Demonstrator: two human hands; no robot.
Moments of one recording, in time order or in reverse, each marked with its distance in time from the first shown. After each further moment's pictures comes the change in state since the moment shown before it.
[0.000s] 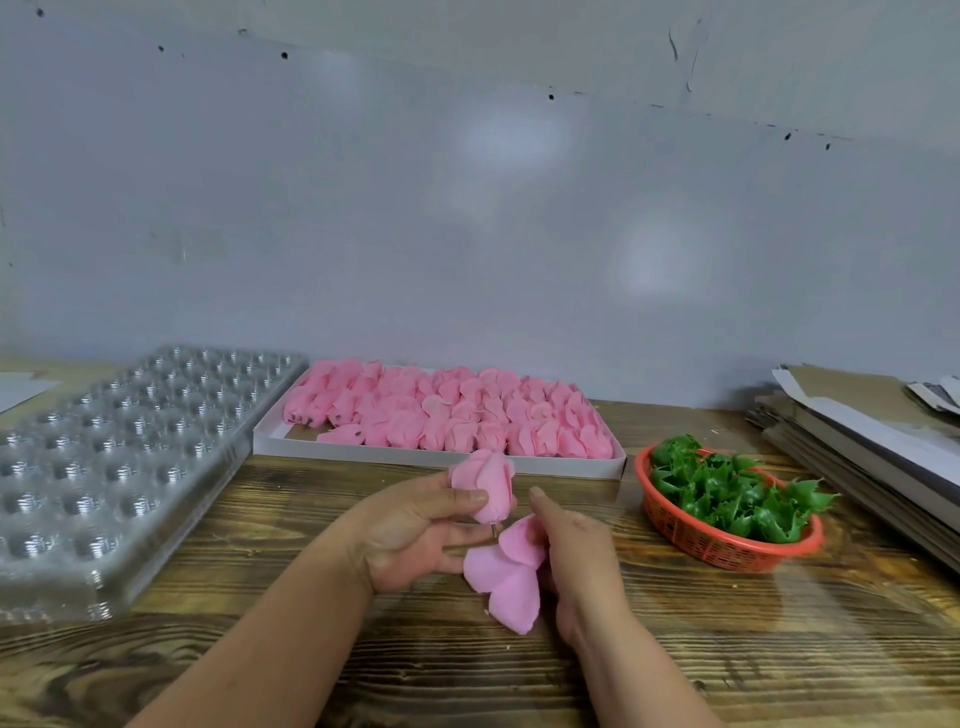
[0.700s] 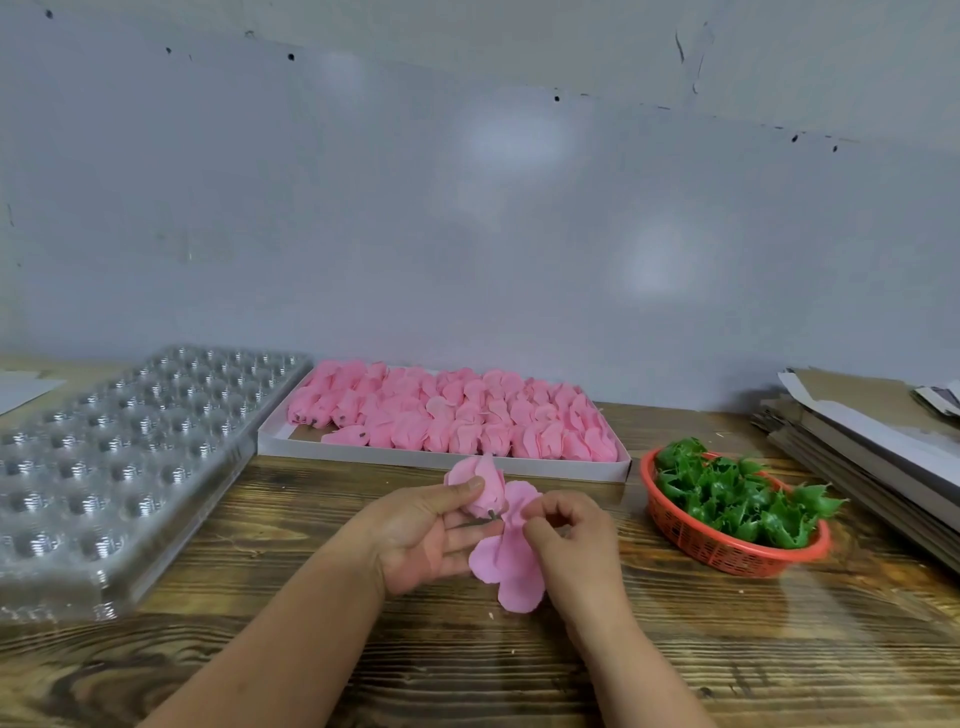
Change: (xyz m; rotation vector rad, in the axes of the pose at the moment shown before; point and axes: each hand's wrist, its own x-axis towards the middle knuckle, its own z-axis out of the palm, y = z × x) left_hand 0.012 -0.005 -0.003 -0.058 0.199 -0.082; right_hand -0.008 -0.005 -0.001 -0.503 0.047 -0.506
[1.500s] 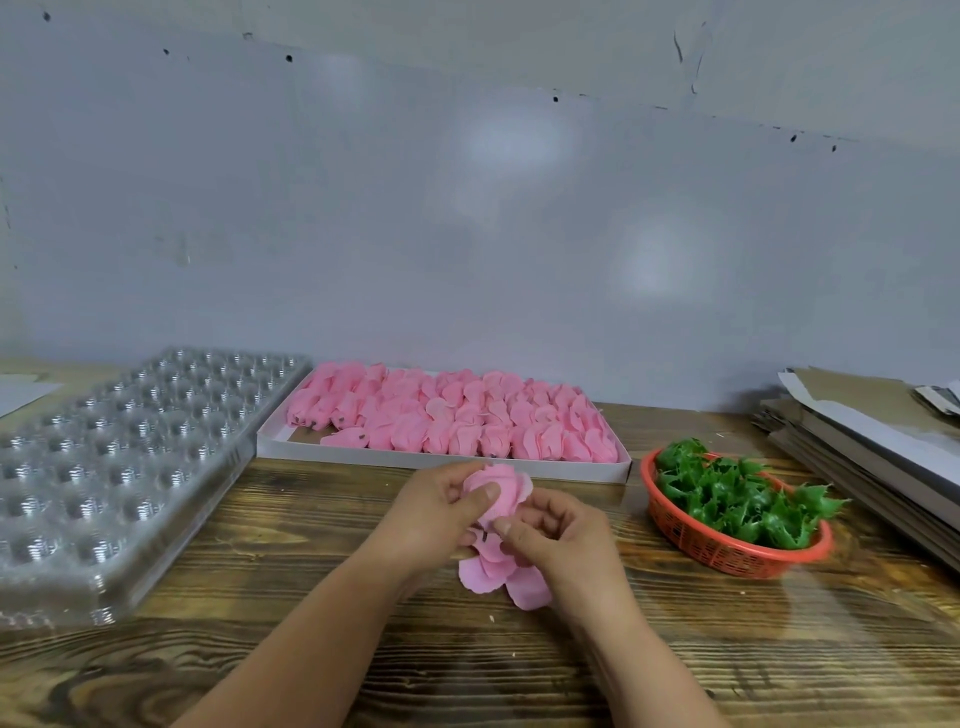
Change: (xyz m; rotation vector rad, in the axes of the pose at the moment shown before) left_hand -0.005 -0.005 0.014 0.505 0.153 0.441; right_hand -0.003 -0.008 -0.006 0.379 -0.251 0.106
